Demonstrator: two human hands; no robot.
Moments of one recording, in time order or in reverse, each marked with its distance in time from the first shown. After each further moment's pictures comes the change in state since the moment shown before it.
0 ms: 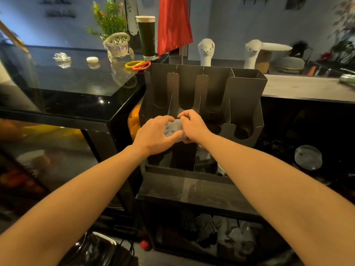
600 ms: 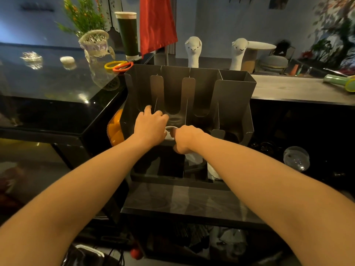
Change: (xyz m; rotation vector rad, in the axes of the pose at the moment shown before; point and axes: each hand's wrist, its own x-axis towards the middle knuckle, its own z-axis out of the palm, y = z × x) left_hand 0.077 0.003 0.032 0.668 -0.183 0.047; right_hand 0.028 0.003 -0.026 -1.224 -0.361 -0.078
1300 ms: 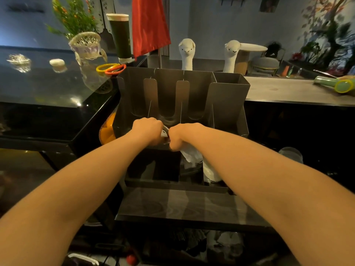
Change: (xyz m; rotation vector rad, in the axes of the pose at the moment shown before) left_hand 0.032 0.001 0.011 -0.031 -0.277 -0.004; right_hand 0.012 -0.002 -0.026 -0.052 -0.182 0.009
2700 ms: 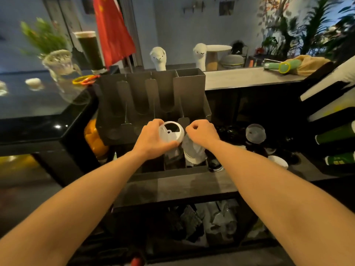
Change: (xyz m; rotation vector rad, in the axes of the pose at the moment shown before) left_hand -0.107 0.077 -0.003 -0.850 0.277 0.195; right_hand -0.111 0.071 0.106 0.949 0.760 0.337
